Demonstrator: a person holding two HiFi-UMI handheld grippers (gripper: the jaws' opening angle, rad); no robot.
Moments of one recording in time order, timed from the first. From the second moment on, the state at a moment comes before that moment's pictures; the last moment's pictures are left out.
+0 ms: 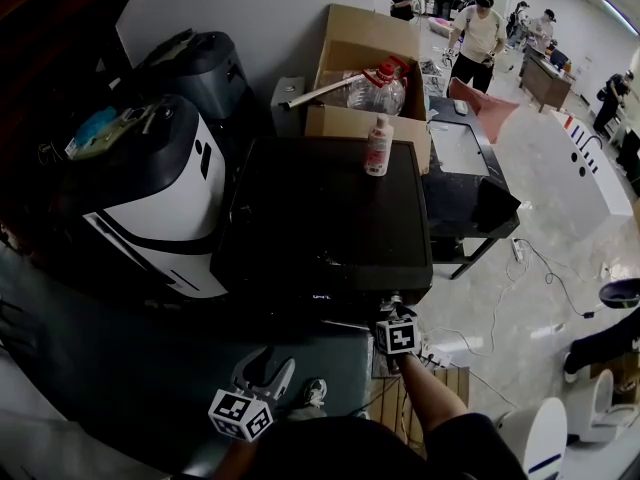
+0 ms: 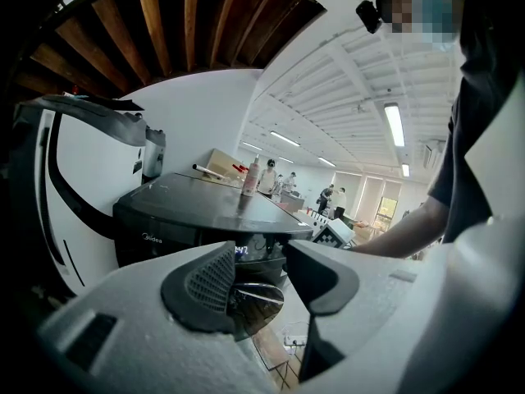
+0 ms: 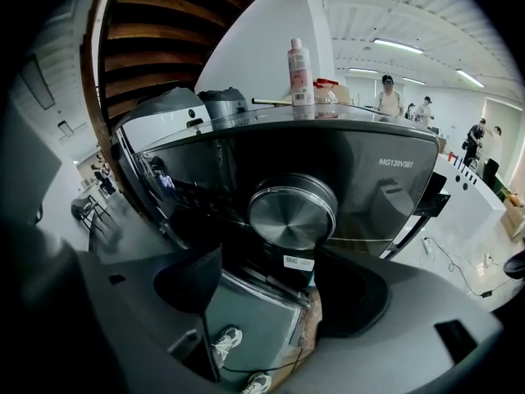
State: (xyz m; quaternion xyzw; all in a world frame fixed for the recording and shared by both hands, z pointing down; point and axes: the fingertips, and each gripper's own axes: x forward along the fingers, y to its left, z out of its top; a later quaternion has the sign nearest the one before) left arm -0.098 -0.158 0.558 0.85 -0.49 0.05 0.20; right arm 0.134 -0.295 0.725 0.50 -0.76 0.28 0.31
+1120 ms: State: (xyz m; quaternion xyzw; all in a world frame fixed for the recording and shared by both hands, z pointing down) left arm -0.063 -0.162 0.554 0.86 -0.47 0.05 0.20; right arm 0.134 -0.291 0.668 0.50 -0.79 0.17 0.30
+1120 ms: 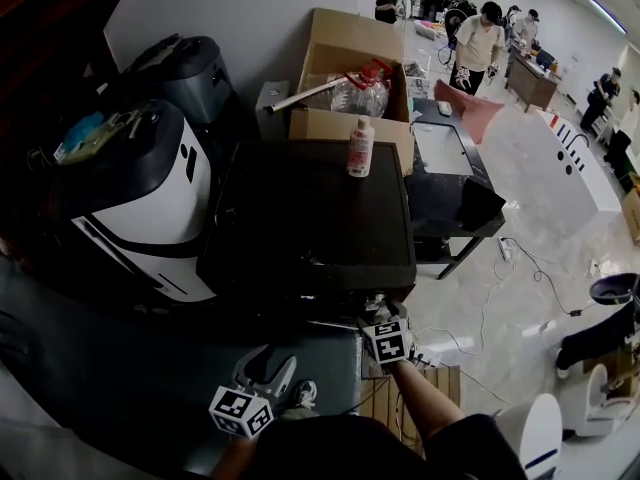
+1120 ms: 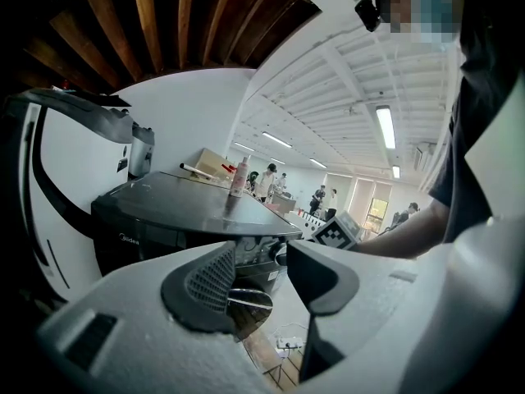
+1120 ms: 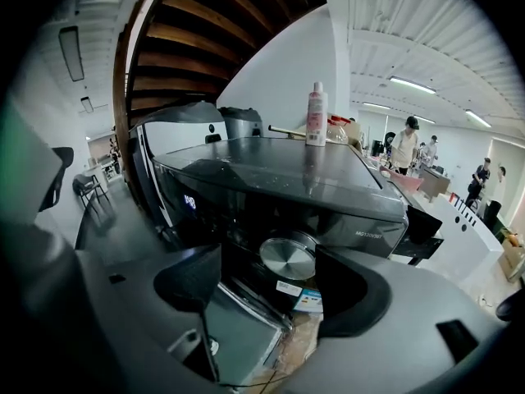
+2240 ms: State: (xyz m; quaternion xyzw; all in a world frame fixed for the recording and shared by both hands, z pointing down) left arm -0.085 -0.150 0.556 0.85 -0.49 0.04 0.20; right arm 0.144 -0.296 0.698 0.53 -0.76 0.24 0.28
